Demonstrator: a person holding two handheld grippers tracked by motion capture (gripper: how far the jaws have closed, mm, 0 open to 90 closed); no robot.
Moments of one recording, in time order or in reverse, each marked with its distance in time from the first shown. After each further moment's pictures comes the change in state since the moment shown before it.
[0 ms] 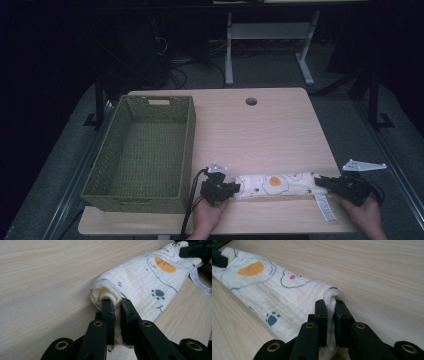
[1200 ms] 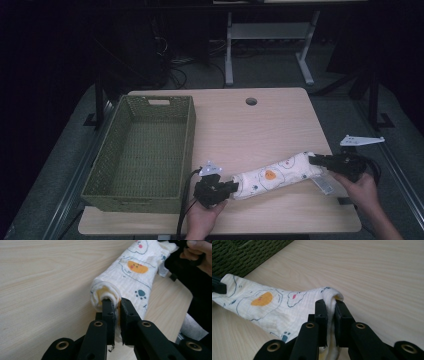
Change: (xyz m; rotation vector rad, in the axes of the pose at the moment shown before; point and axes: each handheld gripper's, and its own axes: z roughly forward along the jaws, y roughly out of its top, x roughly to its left) left arm -0.020 0.006 -0.041 -0.091 -0.036 0.039; right arm 0.001 0.071 -0.002 -0.048 0.089 -0.039
